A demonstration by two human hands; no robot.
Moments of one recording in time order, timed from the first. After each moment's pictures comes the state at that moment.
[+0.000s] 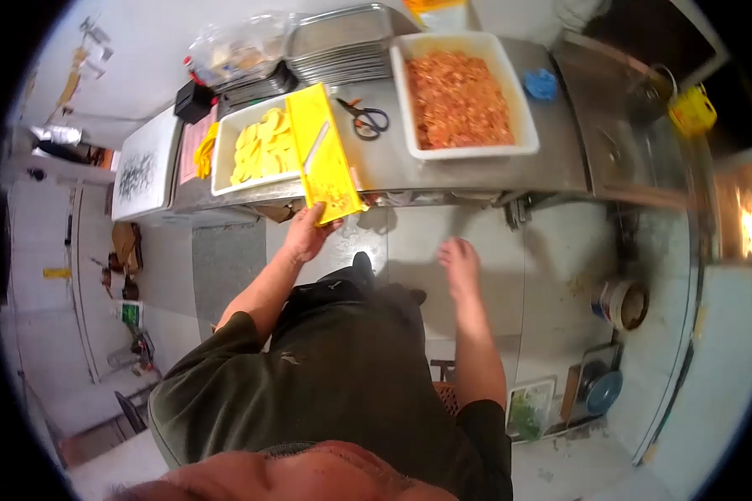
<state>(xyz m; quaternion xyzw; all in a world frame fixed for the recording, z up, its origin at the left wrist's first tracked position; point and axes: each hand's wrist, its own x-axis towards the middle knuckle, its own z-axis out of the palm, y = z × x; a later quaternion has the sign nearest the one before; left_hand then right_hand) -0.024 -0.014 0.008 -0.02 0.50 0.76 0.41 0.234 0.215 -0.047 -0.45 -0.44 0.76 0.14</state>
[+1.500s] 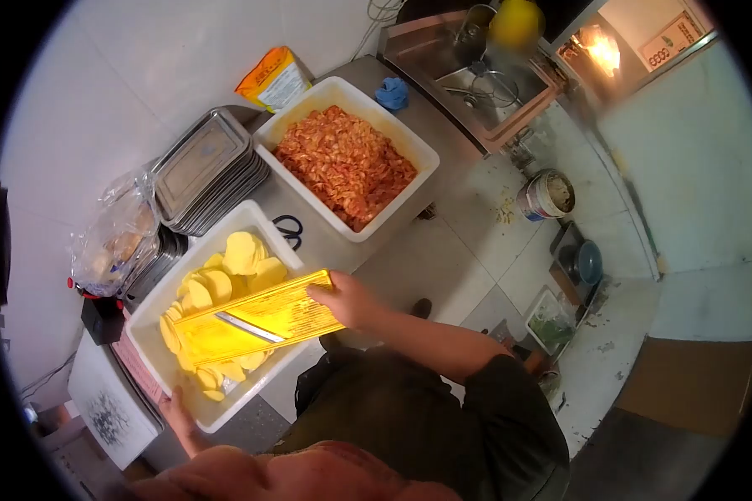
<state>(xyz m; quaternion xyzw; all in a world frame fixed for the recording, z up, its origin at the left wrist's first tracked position) -0.314 -0.189 0.105 0.09 0.75 0.59 0.28 -0.008 0.156 0.086 -0.36 -0.43 0.82 0.16</state>
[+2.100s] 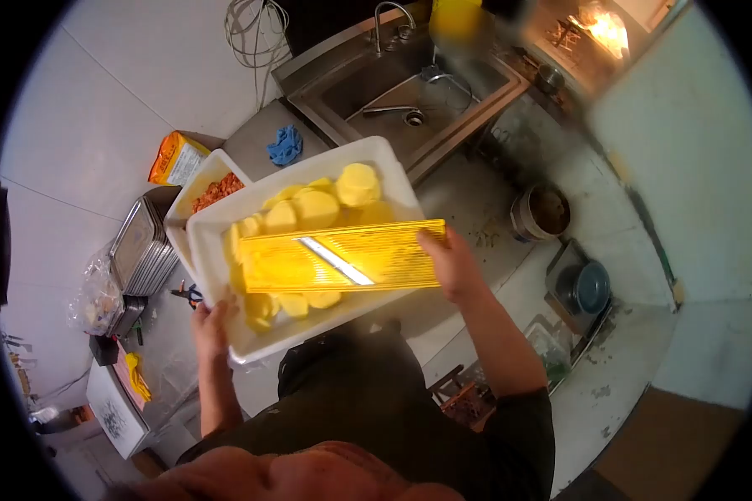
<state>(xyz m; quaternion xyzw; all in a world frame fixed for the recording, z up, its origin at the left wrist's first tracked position) 0.066 0.289 0.146 0.19 0.74 0.54 0.36 0.446 0.499 0.138 -0.44 -0.39 0.72 0.36</state>
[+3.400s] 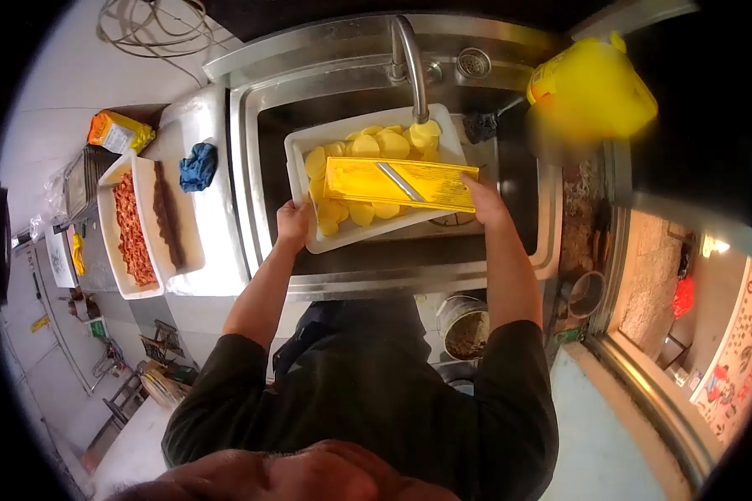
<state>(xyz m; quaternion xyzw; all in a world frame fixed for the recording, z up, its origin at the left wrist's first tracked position) 0.254 0.925 -0.145 -0.10 0.78 0.53 0.32 0.487 1.295 -0.155 -0.48 -0.39 0.78 0.01</state>
